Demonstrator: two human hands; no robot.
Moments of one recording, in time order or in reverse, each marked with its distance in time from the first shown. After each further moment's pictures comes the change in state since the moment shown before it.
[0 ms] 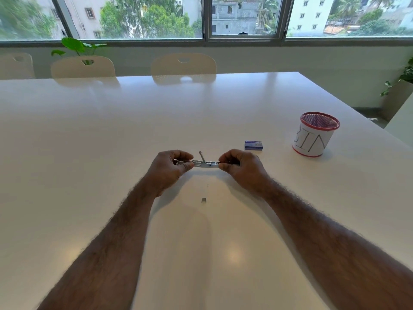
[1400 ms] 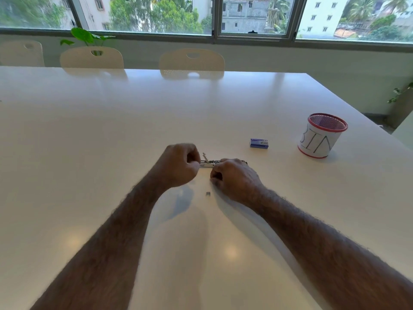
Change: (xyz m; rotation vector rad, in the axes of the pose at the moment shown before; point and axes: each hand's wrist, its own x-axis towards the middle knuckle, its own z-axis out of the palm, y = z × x) left_hand -0.031 0.035 -0.004 0.451 0.001 0.285; right_hand -0.023 -0.029 0.024 -0.542 -0.181 -0.235
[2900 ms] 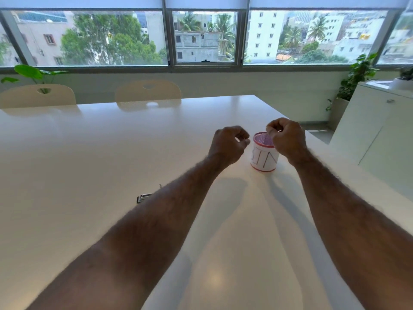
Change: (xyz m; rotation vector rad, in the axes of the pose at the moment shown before) left_hand 0.120 0.161 0.109 -0.259 0.054 0.287; right_hand -0.002 0.175 -0.152 0.192 0.747 0.528
